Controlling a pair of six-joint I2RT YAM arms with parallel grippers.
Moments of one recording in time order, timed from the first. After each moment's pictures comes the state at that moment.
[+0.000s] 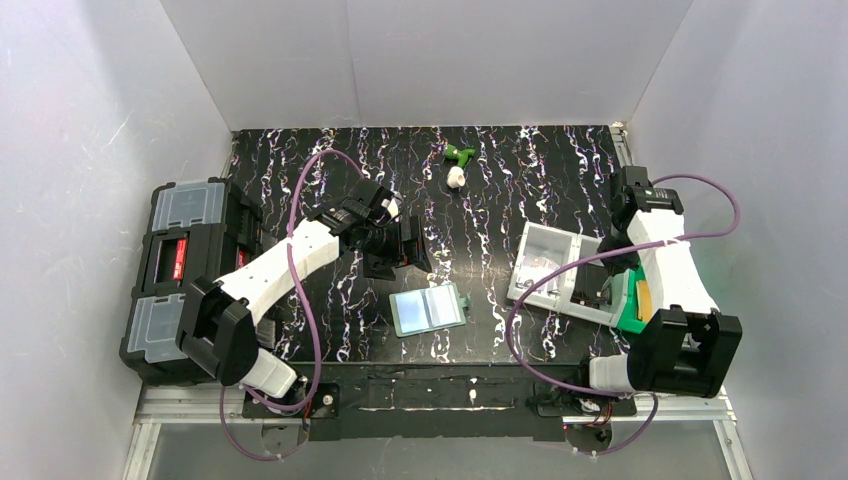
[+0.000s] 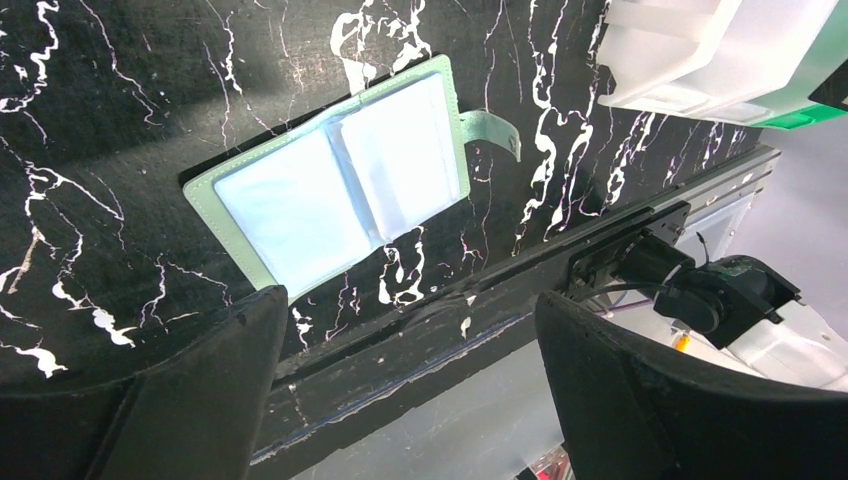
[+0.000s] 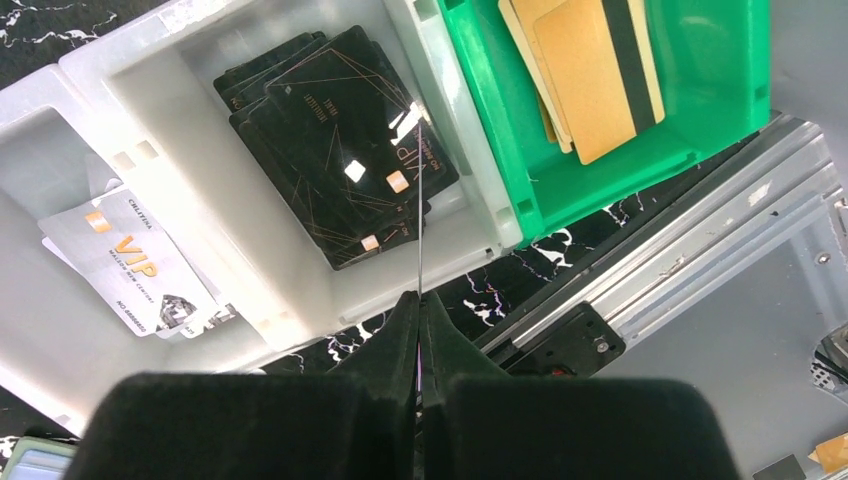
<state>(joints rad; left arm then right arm) -0.61 1.48 1.18 -0.78 0.31 -0.68 -0.07 1.34 1.19 -1.20 0.33 0.55</state>
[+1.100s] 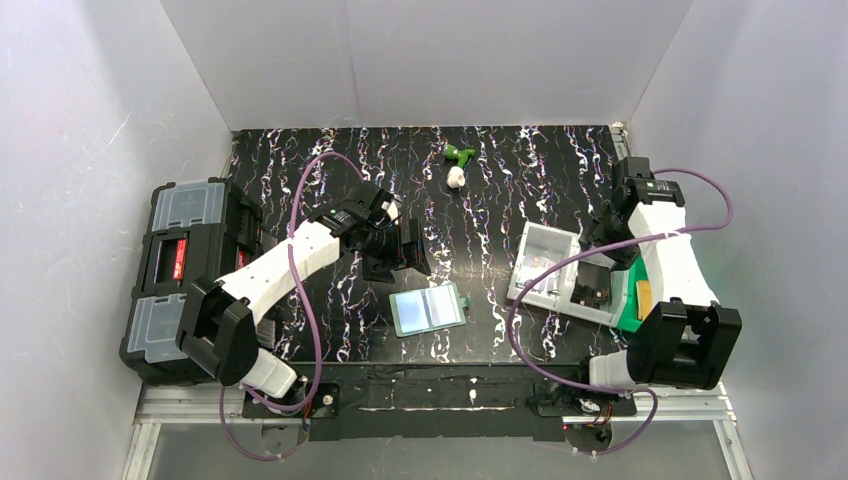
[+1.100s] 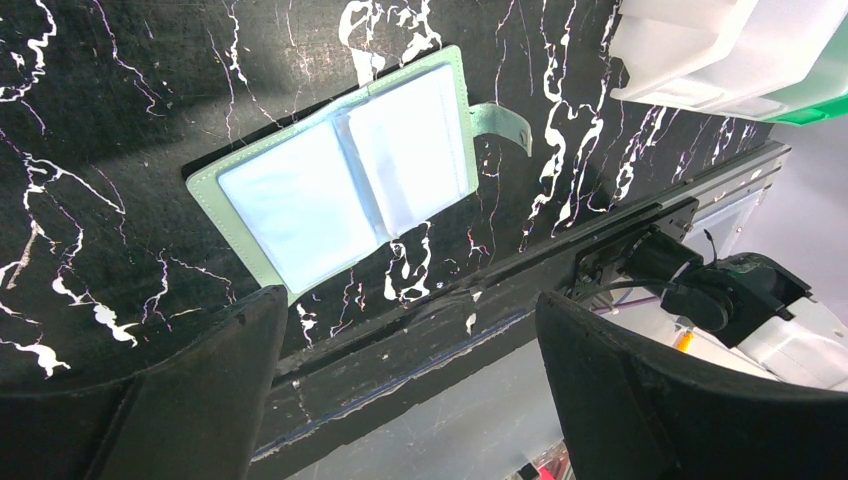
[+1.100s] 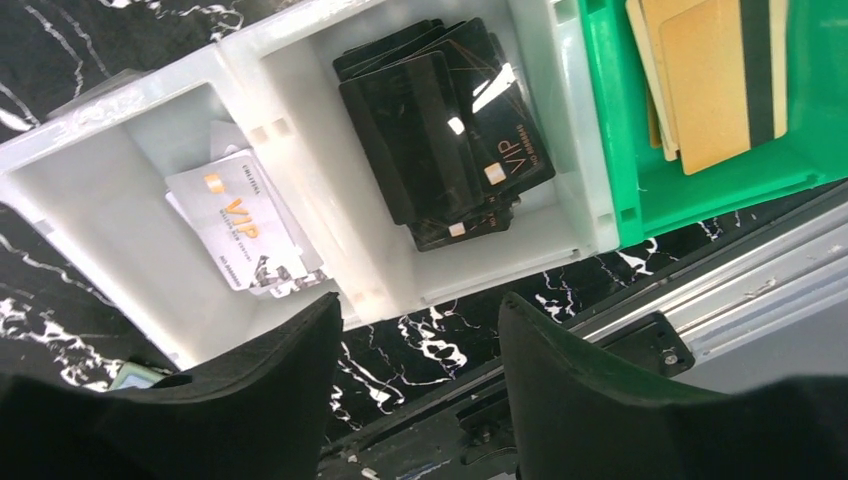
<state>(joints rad) -0.61 1.48 1.17 -0.78 0.31 -0.67 -0.08 1.39 1.25 -1.17 0.17 0.55</state>
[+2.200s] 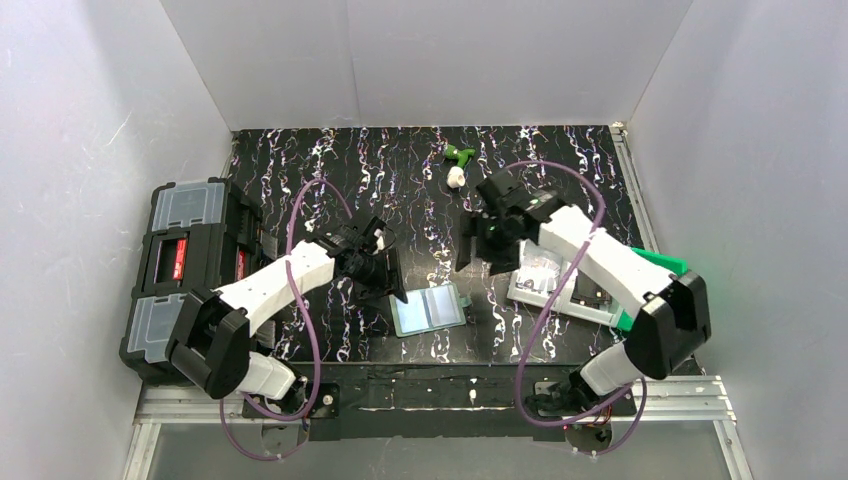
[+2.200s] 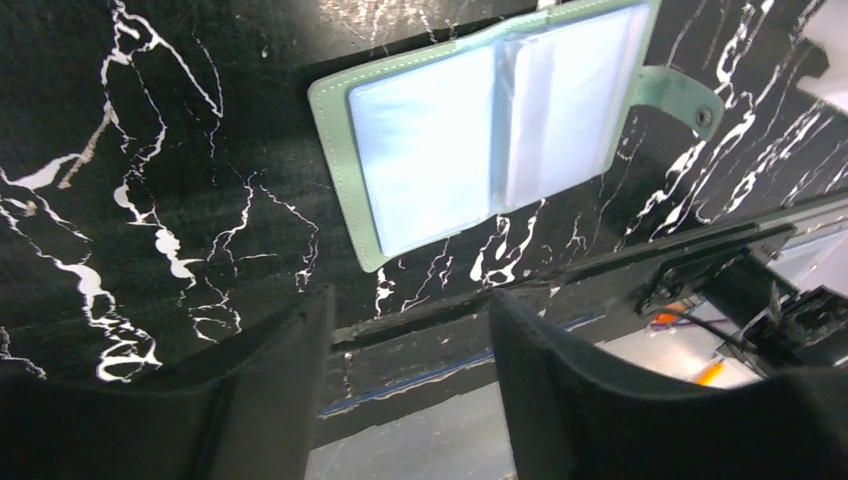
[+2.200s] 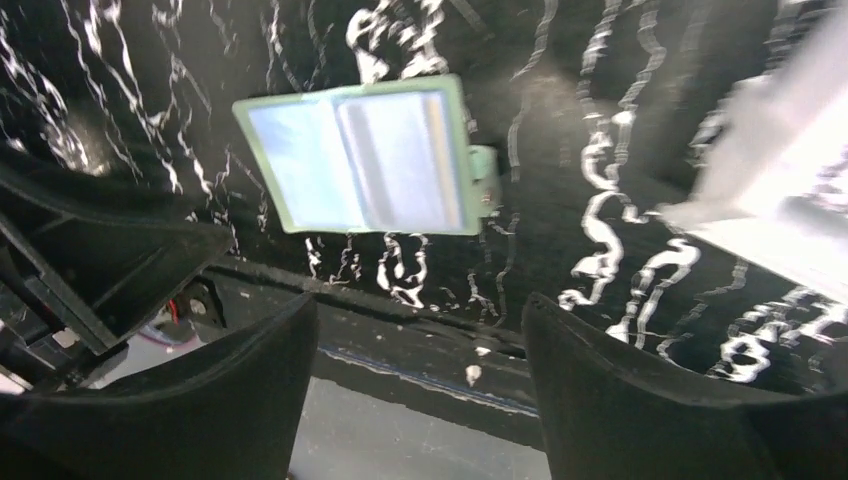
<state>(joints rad) -0.61 1.40 0.96 -0.78 0.24 -0.74 0.63 1.47 1.32 -0.99 -0.14 0.68</state>
